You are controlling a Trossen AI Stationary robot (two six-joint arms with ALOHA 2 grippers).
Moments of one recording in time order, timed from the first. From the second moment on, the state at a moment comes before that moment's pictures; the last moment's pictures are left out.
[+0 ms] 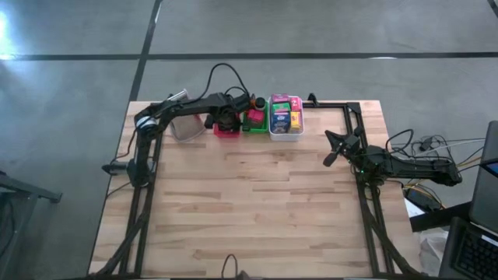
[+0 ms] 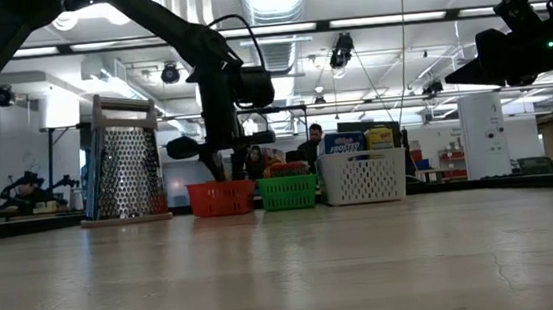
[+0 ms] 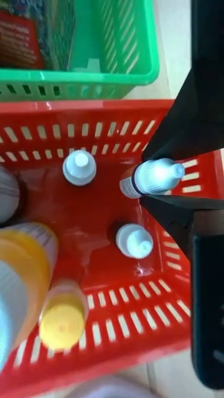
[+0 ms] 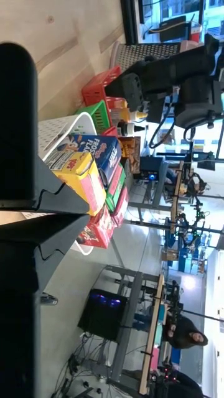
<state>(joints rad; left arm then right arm) 0.52 2.00 1.57 -0.91 -0.10 -0.92 -0.06 0.09 0.01 0.08 0.76 -0.07</state>
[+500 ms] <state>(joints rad) 0.56 2.00 1.53 -0.86 -0.04 -0.89 -0.06 0.09 0.01 0.08 0.76 -0.07</state>
